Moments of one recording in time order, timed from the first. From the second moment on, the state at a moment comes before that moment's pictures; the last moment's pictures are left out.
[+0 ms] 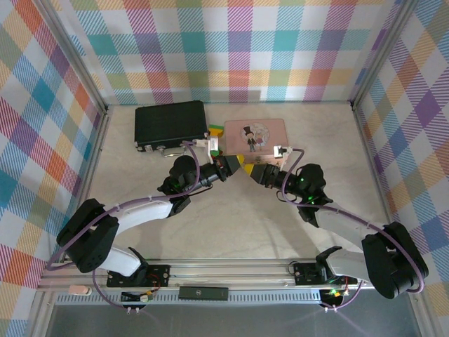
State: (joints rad) left arm -0.71 1.43 0.72 0.77 0.34 -0.85; right arm 0.49 1.20 0.44 0.86 -0.69 0.99
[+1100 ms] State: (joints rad) left arm -0.71 1.42 0.69 0.81 0.35 -0.89; right arm 0.49 1.30 0.44 0.99 -0.70 1.03
